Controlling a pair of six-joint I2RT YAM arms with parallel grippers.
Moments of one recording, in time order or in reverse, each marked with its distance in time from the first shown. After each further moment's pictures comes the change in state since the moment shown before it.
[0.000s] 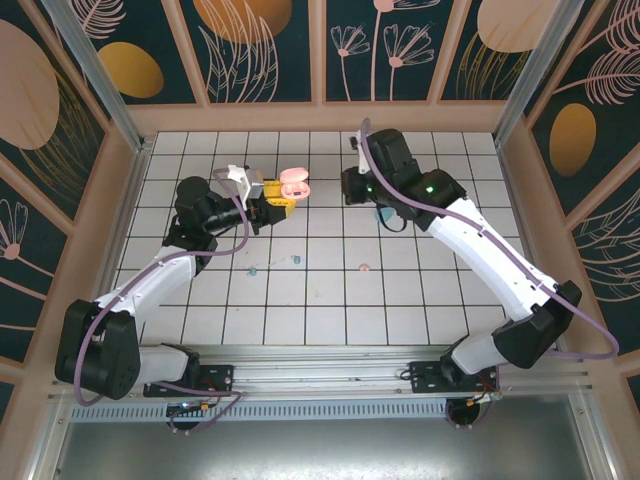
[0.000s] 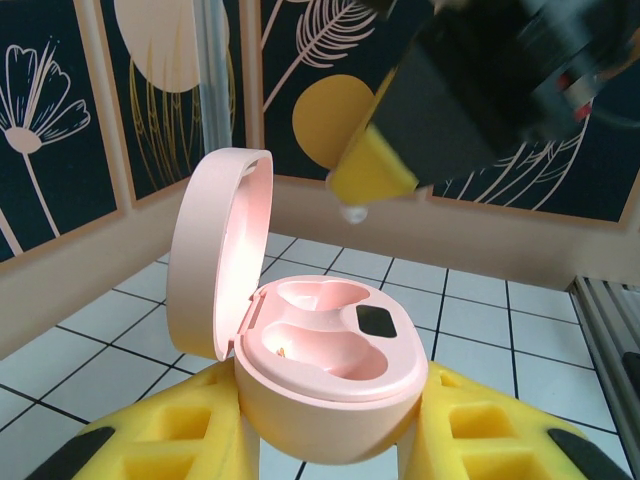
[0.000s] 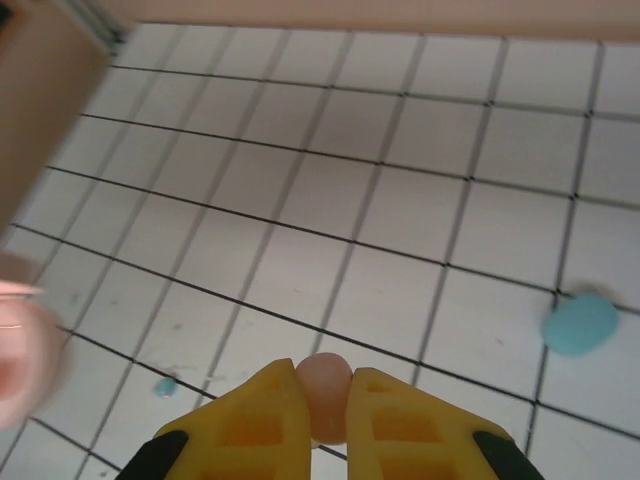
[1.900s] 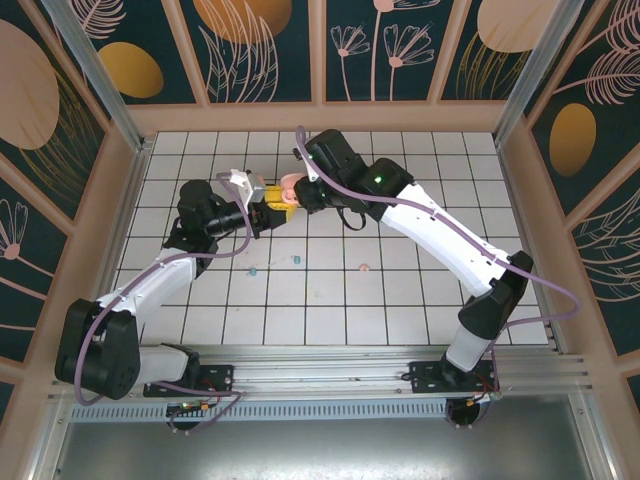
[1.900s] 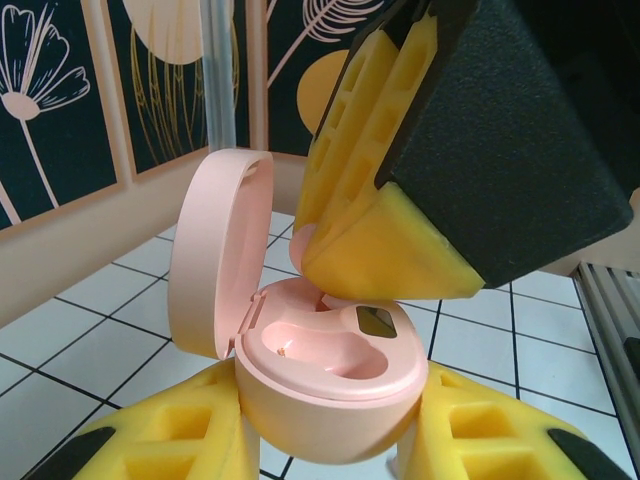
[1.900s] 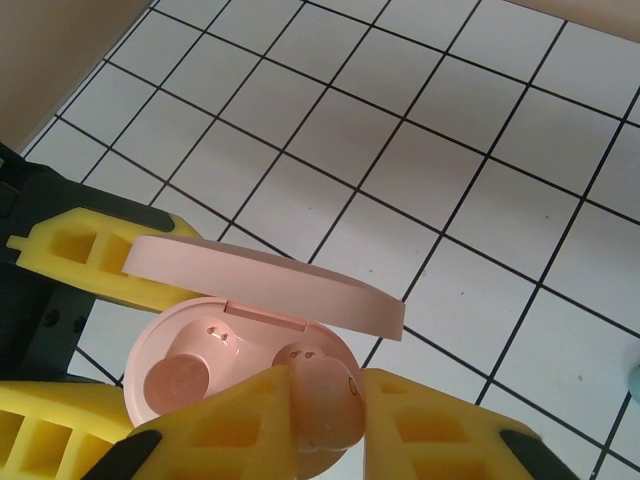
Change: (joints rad) left arm 0.000 0.000 -0.026 -0.030 -0.017 0.022; right arm 0.168 0.245 0.273 -0.151 0.021 -0.081
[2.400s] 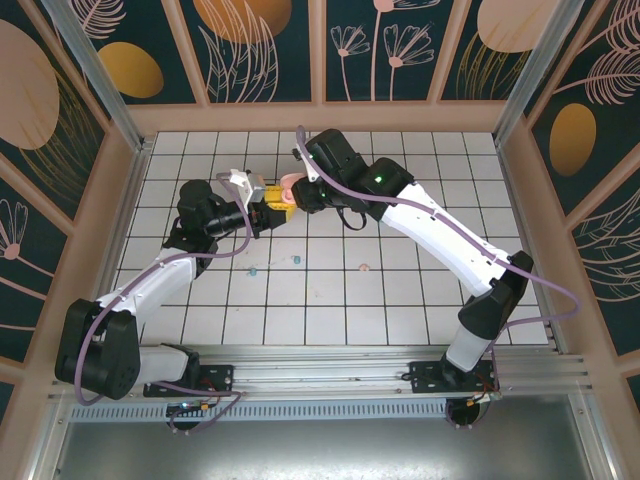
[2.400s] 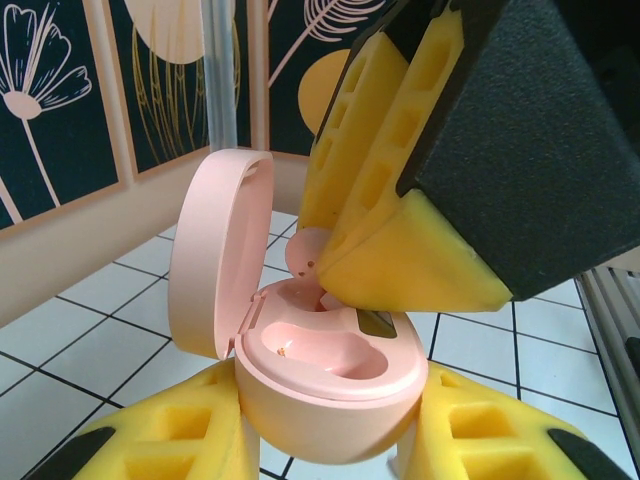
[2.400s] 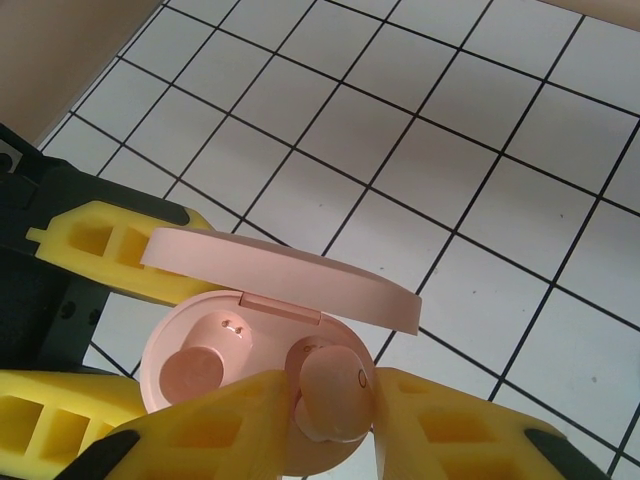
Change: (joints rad) left arm 0.000 0.000 0.000 0.000 -0.001 0.000; right arm -0.002 0.000 0.000 0.001 -0.028 0.000
